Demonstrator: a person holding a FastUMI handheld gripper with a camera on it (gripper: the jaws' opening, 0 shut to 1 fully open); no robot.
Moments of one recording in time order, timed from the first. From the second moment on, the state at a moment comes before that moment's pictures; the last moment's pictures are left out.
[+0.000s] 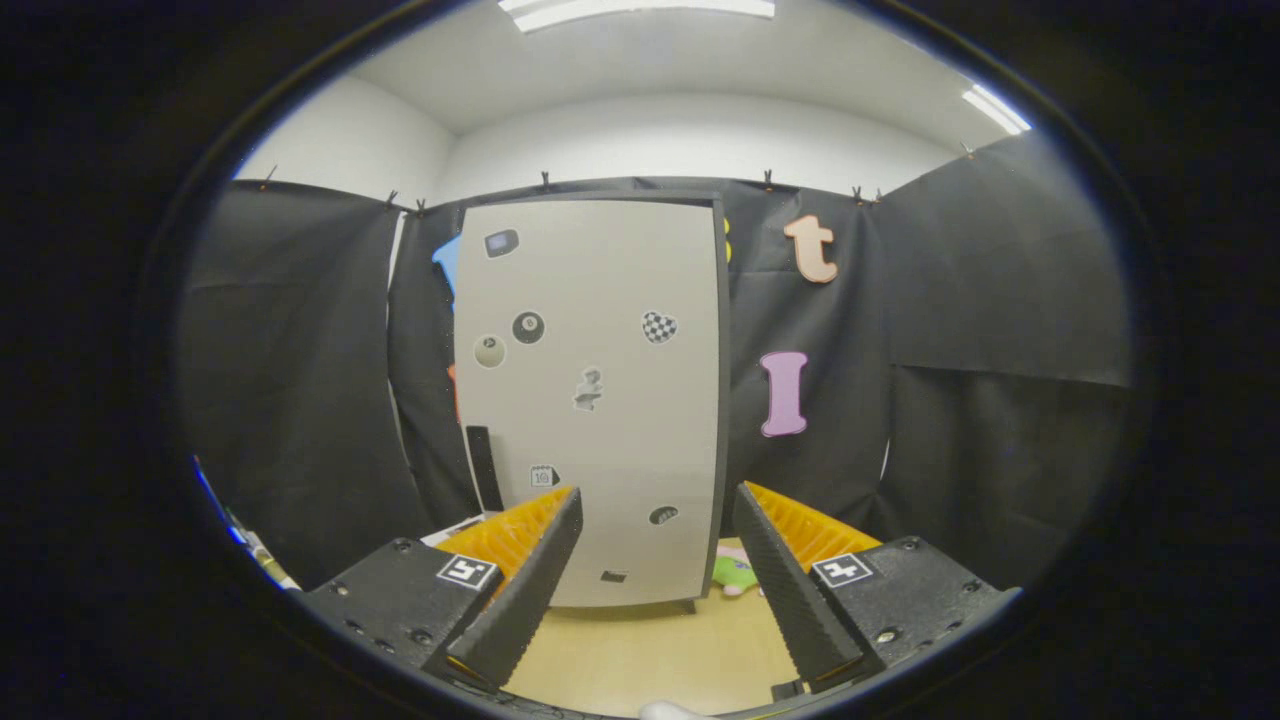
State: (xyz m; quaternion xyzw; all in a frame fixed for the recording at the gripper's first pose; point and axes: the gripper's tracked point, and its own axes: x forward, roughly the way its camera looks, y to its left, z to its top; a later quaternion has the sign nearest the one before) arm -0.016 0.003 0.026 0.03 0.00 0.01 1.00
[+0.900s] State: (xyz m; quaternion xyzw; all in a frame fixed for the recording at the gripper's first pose) arm -0.018 0.003 0.022 0.03 0.00 0.01 1.00
